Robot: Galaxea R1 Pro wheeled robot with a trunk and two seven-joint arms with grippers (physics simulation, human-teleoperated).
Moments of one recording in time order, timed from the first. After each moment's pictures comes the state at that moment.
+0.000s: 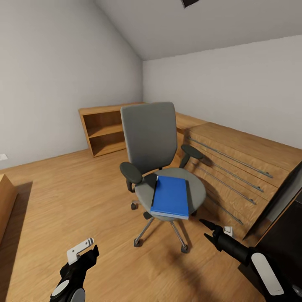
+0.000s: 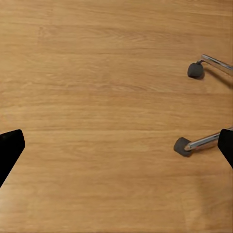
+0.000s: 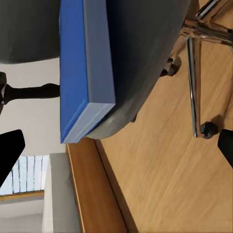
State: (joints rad) left arm 0.02 -0.04 -0.08 -1.58 0.43 0.35 0.59; right arm -0.32 -0.16 -0.24 -1.03 -0.98 0.78 0.43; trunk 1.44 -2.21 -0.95
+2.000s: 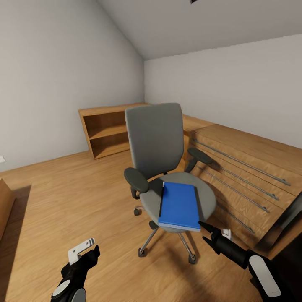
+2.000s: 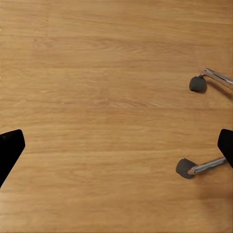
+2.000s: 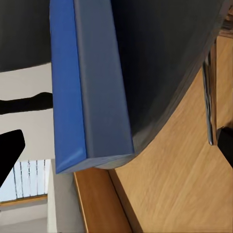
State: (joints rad) left arm 0.02 -0.05 -0.08 -1.58 0.43 0.35 0.59; right arm -0.32 -0.15 -0.24 -0.99 -0.98 0.78 0.43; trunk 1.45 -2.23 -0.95
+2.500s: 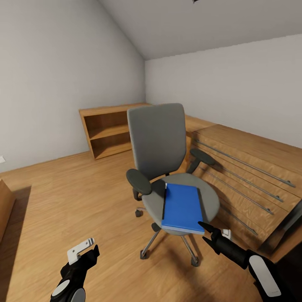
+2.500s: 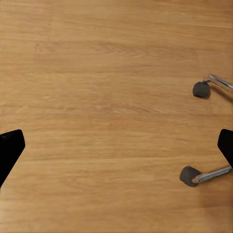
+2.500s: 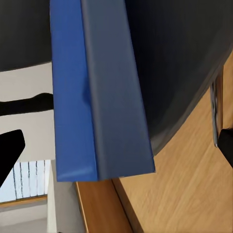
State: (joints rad) left arm 0.02 -0.04 -0.08 -1.58 0.43 0.35 0.59; right arm -0.32 -0.15 -0.24 -0.99 -0.98 0.78 0.43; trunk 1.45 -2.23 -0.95
